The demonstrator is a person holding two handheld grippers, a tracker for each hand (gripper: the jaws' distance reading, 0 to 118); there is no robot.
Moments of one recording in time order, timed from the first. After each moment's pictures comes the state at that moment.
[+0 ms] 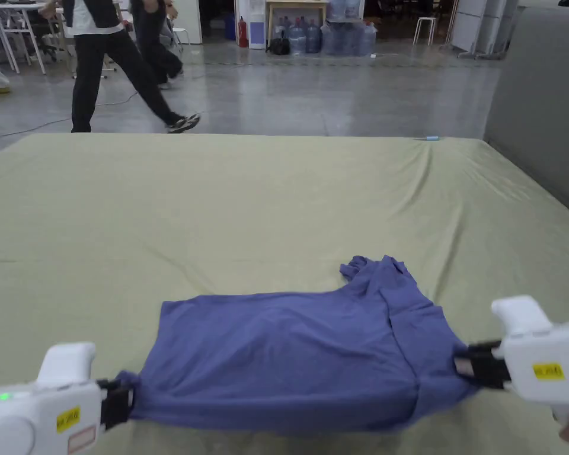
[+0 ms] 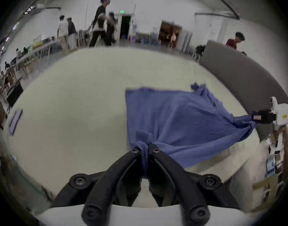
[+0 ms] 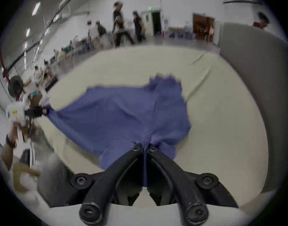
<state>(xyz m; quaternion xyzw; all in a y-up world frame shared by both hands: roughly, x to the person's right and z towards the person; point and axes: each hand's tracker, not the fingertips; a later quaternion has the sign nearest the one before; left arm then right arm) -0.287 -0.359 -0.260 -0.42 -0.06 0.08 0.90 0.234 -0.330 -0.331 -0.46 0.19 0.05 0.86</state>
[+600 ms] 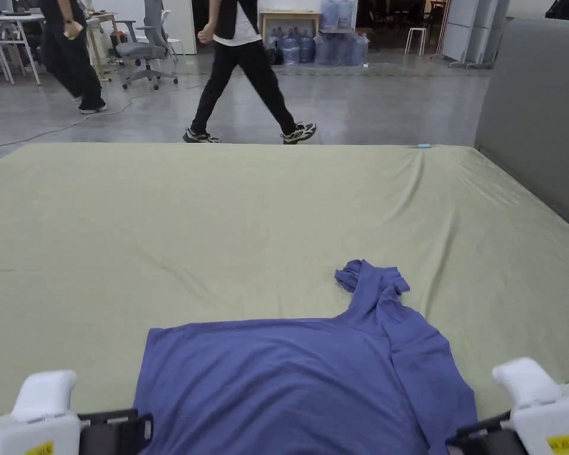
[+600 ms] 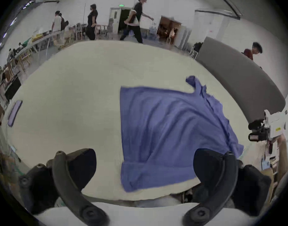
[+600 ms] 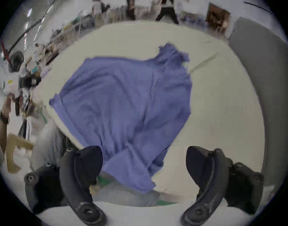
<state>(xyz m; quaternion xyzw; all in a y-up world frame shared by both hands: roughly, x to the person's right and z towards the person) -0.285 -0.321 -0.248 -0.40 -0.08 0.09 0.91 0.238 -0.322 -0.302 -0.48 0.17 0.07 0.86</state>
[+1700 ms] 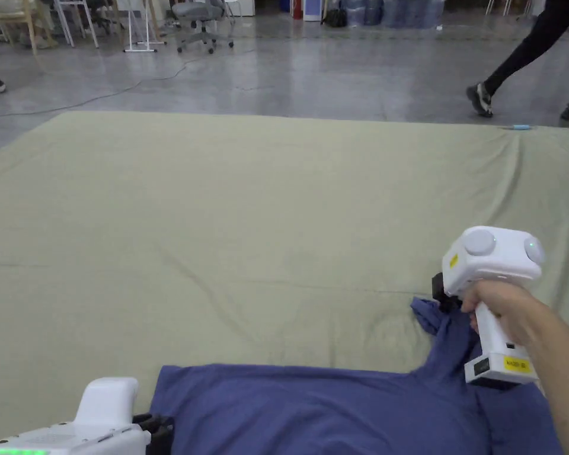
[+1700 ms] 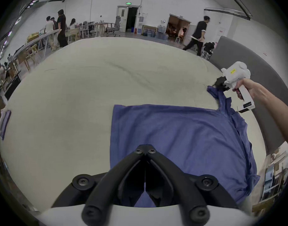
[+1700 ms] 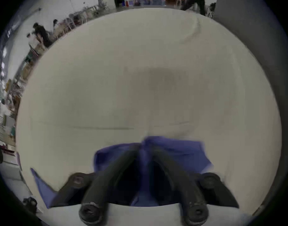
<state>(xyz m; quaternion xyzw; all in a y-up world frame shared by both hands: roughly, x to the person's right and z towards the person) -0.286 -0.406 -0.411 -0.42 -0.03 0.10 0.90 0.146 -0.428 -0.761 -0.55 0.05 -0.06 0.83</state>
